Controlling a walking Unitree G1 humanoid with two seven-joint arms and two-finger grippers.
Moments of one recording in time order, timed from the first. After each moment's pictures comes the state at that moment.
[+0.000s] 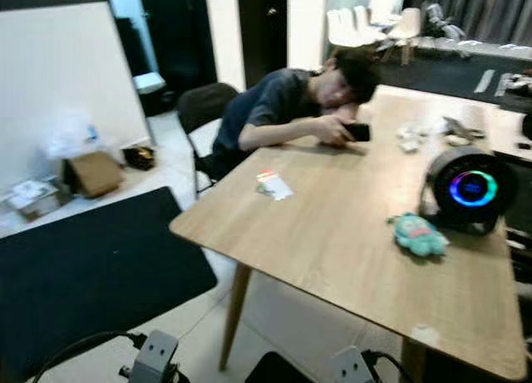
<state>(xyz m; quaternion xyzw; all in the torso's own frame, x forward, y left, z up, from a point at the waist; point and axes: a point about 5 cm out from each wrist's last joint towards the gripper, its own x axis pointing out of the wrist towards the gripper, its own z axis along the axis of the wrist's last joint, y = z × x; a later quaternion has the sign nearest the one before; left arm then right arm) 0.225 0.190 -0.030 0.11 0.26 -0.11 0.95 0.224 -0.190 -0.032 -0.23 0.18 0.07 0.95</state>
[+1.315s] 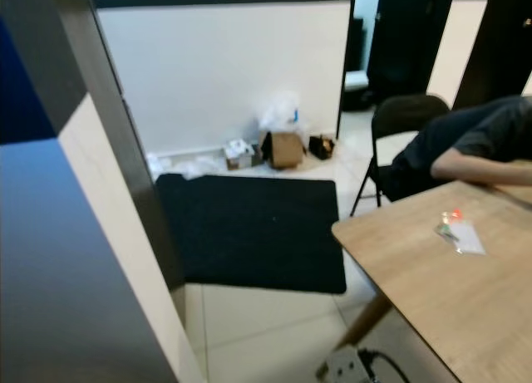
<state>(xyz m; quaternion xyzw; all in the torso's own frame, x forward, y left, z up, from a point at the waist) 0.155 0.235 -0.077 0.09 0.44 -0.06 0.89 0.219 -0.188 -0.037 -0.23 0.19 0.08 0.95</state>
